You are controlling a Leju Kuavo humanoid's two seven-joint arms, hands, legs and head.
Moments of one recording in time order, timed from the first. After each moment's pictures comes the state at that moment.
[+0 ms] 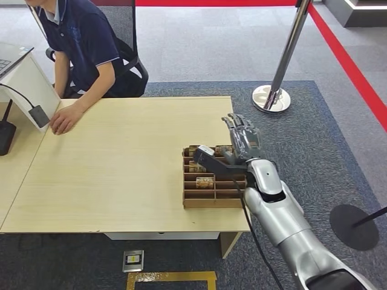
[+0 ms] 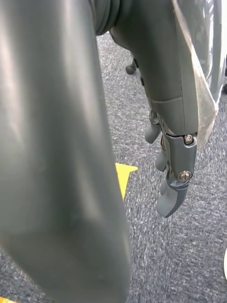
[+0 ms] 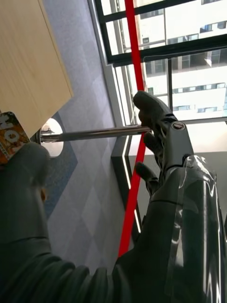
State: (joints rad) left arm -0.09 -0.17 1.19 -0.19 -1.22 0.03 -0.04; right arm -0.59 0.02 0.47 -0.72 1.21 -0.27 0.01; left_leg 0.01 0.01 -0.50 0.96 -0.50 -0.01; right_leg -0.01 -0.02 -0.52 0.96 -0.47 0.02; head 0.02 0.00
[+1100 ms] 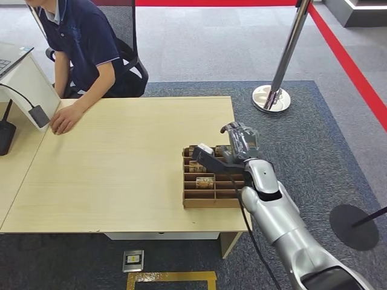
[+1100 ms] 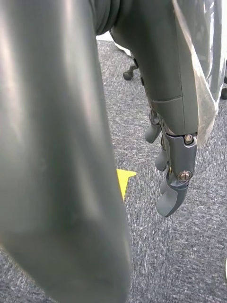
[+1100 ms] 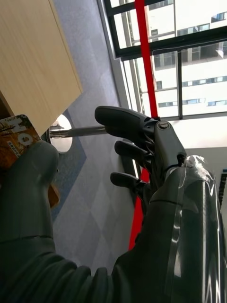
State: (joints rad) left arm -0.09 -0.17 1.18 -0.19 -1.24 0.03 -0.01; right arm -0.60 0.05 0.45 -0.66 1.20 -0.27 0.02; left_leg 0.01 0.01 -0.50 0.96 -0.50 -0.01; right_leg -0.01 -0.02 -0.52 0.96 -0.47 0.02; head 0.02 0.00
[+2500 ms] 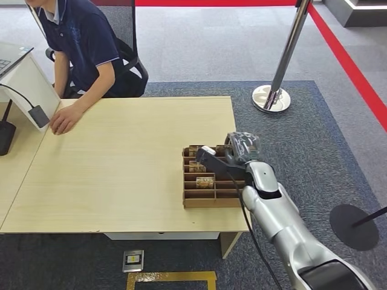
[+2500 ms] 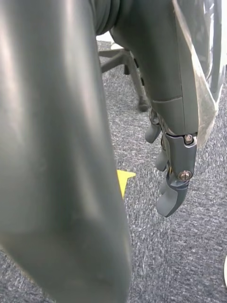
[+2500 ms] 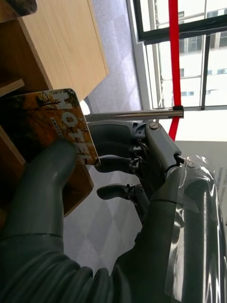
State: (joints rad) left arm -0.09 -0.17 1.18 -0.19 -1.23 0.04 -0.01; right arm -0.64 0.07 0.41 -0.50 1.19 -0.27 0.01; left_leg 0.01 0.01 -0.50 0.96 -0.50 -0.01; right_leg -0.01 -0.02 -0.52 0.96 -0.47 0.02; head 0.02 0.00
